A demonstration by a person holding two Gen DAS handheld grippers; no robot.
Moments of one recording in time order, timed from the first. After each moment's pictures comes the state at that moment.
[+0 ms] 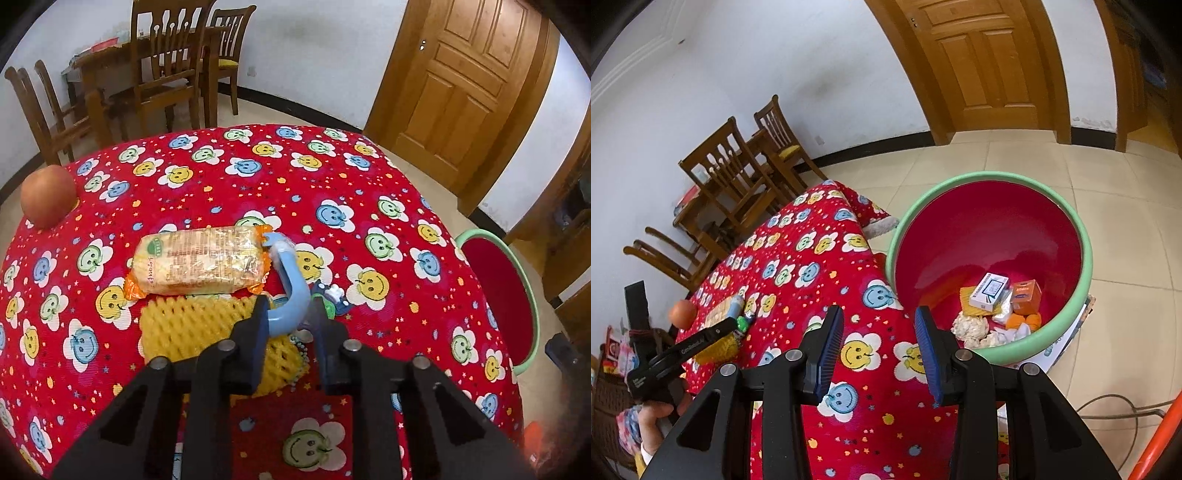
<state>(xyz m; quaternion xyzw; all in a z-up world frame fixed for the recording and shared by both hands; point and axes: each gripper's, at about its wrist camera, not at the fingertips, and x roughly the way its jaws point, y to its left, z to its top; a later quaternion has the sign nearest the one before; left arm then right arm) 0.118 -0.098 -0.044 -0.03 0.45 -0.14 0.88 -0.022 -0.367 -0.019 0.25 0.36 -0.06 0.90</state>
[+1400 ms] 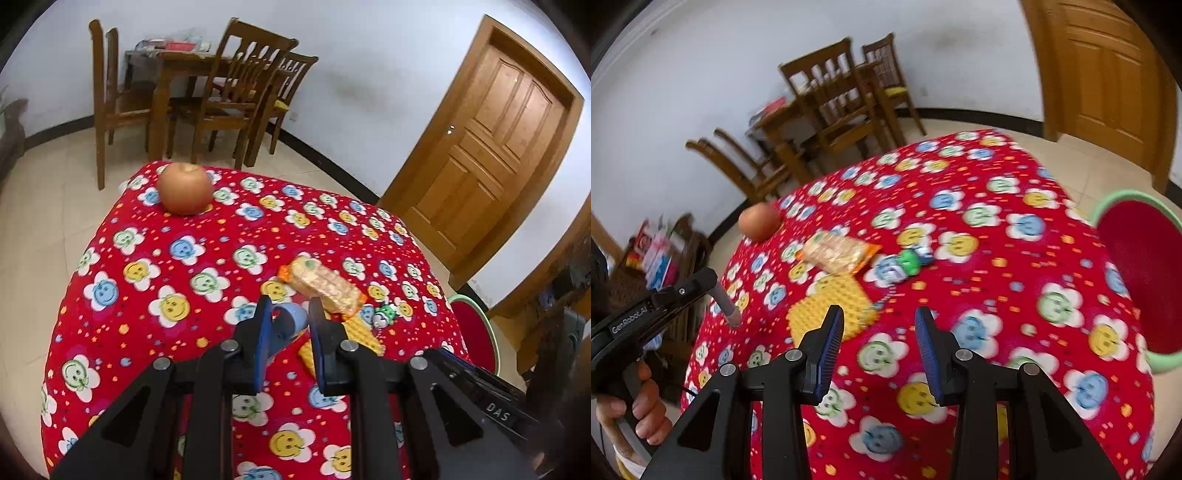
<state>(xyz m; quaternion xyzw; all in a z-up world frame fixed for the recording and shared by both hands) 0.047 0.063 0.010 -0.16 0.38 -0.09 0.91 0.042 -0.176 -0.017 0.14 0.41 0.13 0.89</state>
